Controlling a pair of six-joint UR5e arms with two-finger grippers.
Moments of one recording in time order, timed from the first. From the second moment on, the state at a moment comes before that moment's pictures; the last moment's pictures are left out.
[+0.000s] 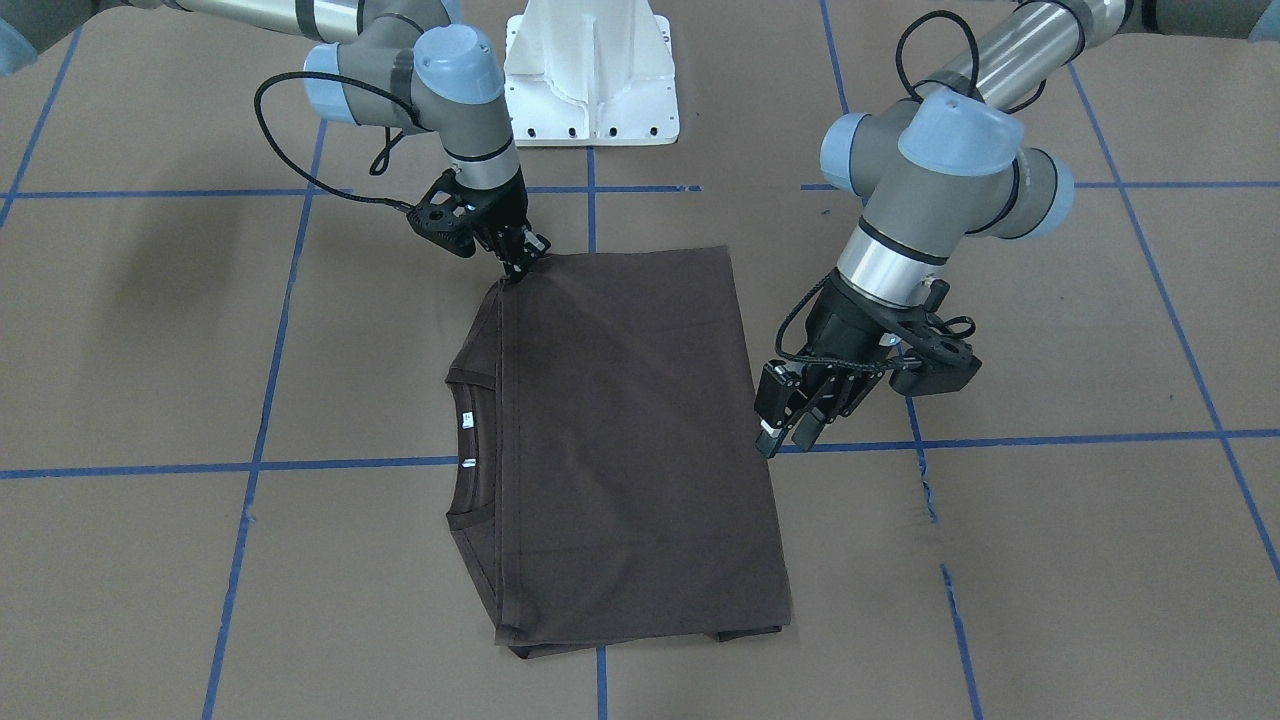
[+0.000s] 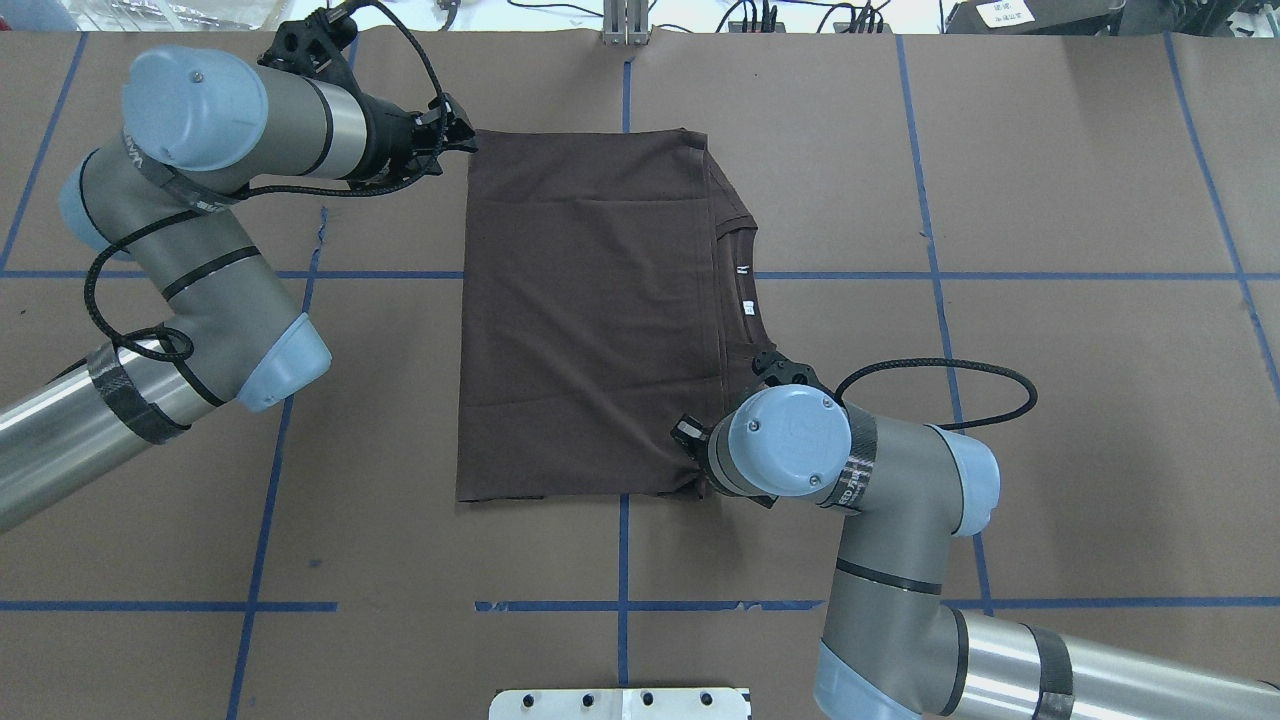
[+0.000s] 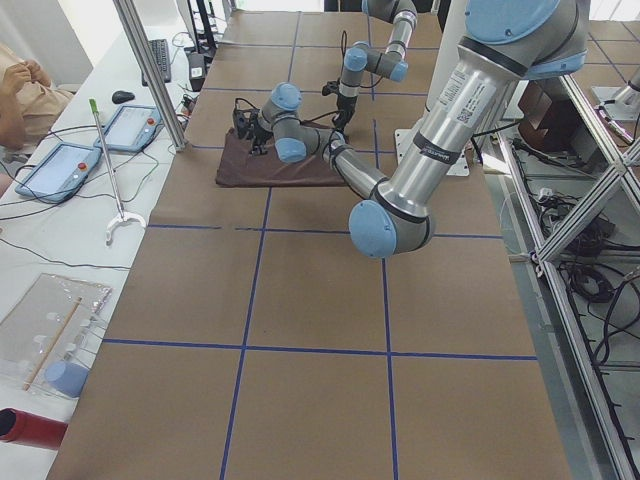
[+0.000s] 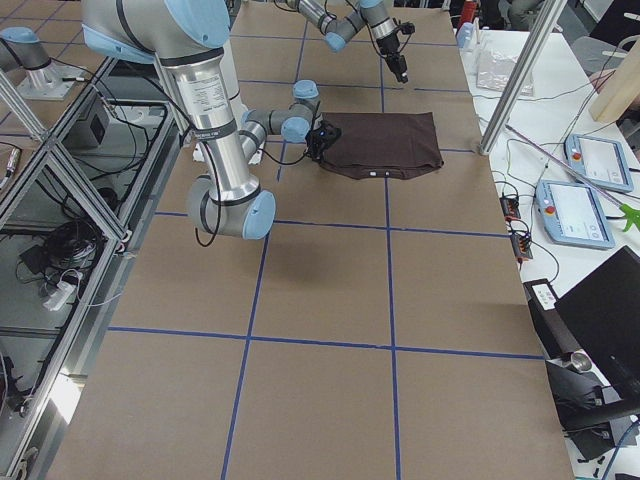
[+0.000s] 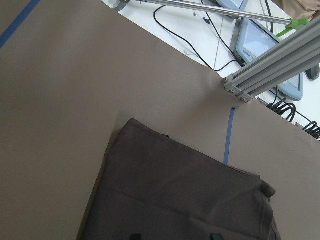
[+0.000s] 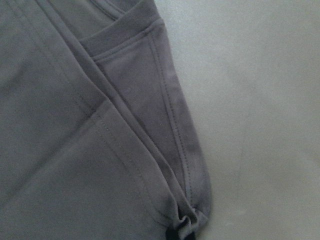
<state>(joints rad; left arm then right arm) -0.81 -2.15 -1.54 -2.24 -1.79 -1.55 0.35 -1.07 1.75 -1.40 1.67 1.99</state>
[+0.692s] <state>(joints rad) -0.76 -2.05 -1.68 -2.24 -1.80 -1.69 0.36 -1.12 1.87 -1.41 1.71 1.99</state>
